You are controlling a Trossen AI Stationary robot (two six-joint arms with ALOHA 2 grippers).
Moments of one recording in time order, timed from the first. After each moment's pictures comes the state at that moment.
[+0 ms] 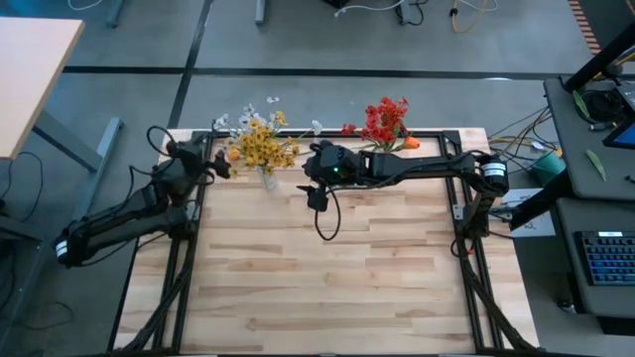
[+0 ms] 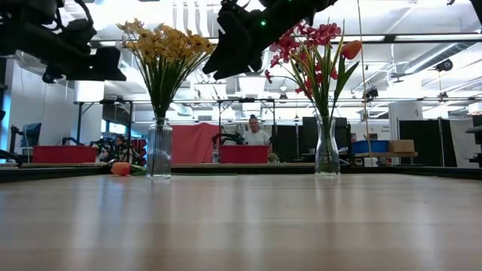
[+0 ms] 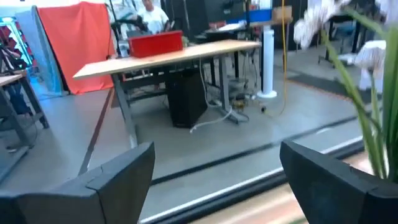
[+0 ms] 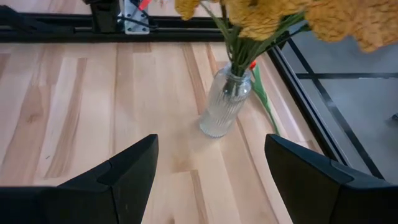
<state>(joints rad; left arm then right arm) 0.49 0.33 0.30 -0.04 -0.74 0.06 -0.15 1.82 1.47 -0.21 0.10 -0.10</state>
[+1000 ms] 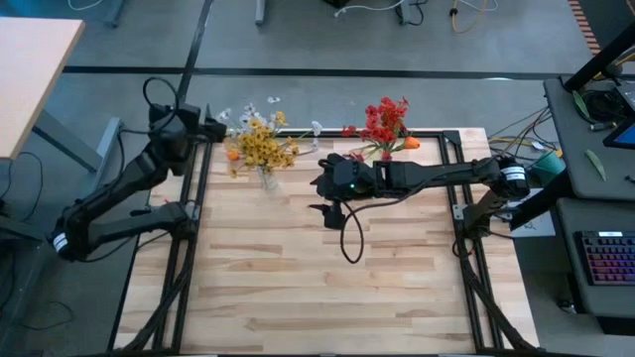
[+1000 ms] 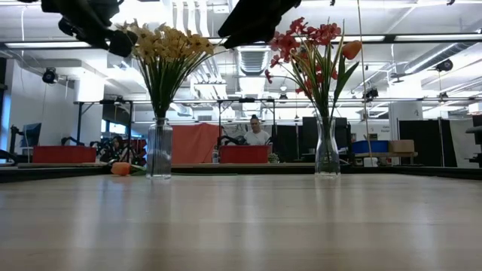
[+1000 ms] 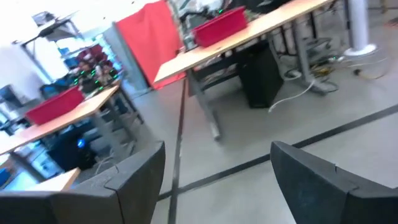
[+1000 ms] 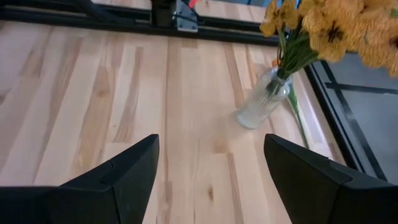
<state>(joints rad) 0.70 0.71 0.76 -0.16 -0.84 0.31 -0.02 1.69 1.47 -0.39 0.10 -0.11</state>
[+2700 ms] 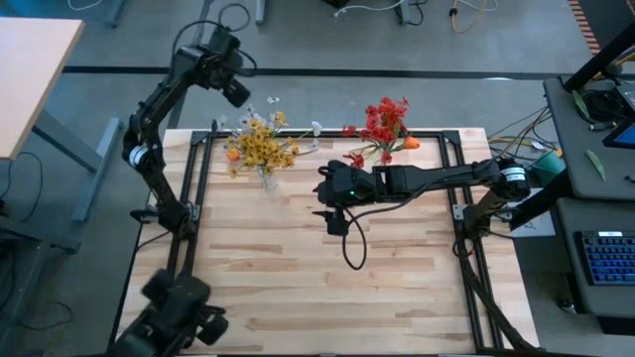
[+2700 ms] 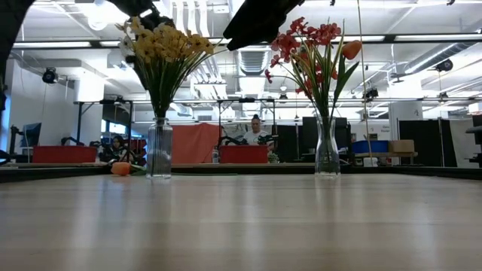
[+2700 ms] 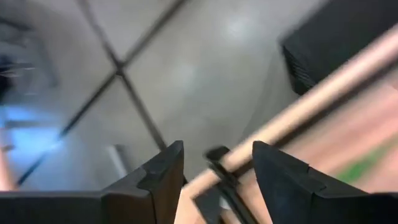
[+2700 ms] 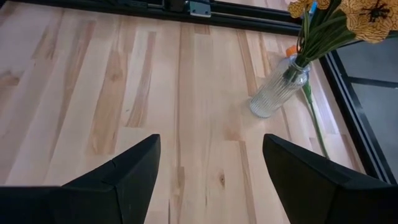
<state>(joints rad) 1.06 1.75 1.90 -1.19 -0.38 0.31 0.01 1.69 1.47 -0.45 0.10 -0.10</state>
